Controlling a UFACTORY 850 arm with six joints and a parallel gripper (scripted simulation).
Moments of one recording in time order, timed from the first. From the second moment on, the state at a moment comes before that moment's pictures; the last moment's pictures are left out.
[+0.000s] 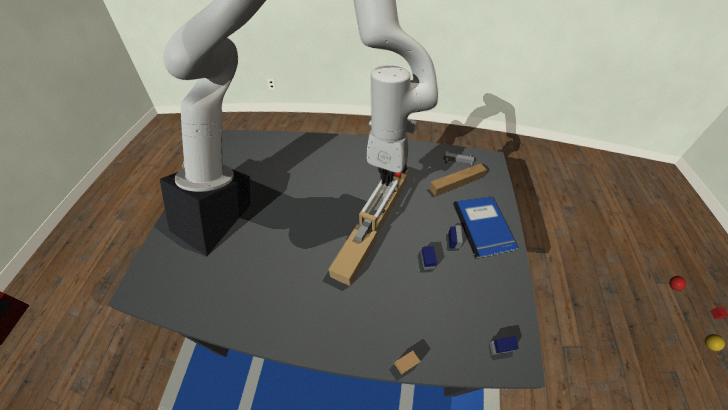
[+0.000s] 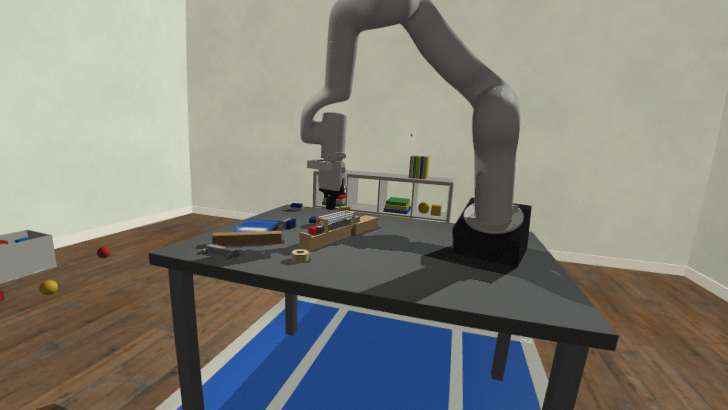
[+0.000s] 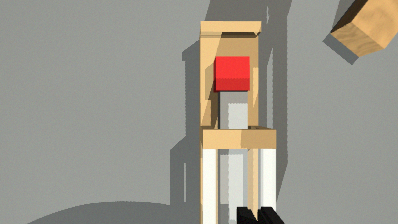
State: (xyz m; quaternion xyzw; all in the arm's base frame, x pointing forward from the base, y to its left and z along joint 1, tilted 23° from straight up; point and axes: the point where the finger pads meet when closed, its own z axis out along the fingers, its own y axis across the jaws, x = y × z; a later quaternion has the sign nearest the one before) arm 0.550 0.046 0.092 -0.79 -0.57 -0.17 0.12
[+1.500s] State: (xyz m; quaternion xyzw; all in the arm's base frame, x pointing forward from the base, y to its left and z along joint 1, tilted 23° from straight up) arm 0.577 0.140 0.100 -0.79 -0.57 -0.16 0.12
